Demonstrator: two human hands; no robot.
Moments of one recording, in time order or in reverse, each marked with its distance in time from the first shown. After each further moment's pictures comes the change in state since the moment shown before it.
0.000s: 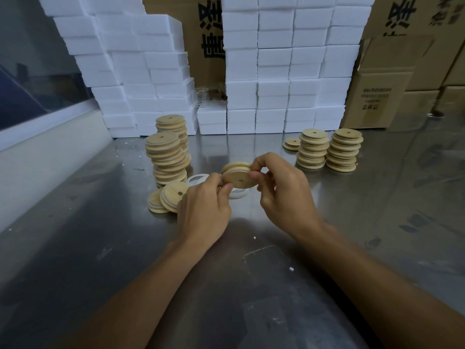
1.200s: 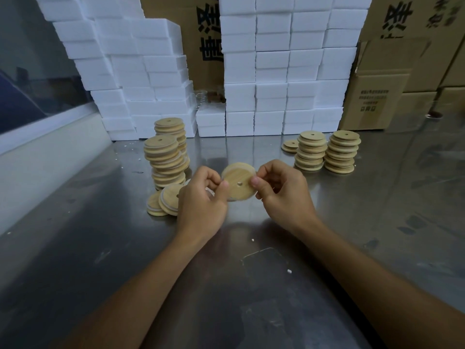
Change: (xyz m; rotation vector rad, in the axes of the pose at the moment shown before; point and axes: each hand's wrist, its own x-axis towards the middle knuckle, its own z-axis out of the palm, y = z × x) left_hand 0.007 -0.004 0.005 -0.371 0.029 -0.149; right_hand 0.002 0.011 0.005 0.378 -0.010 0.362
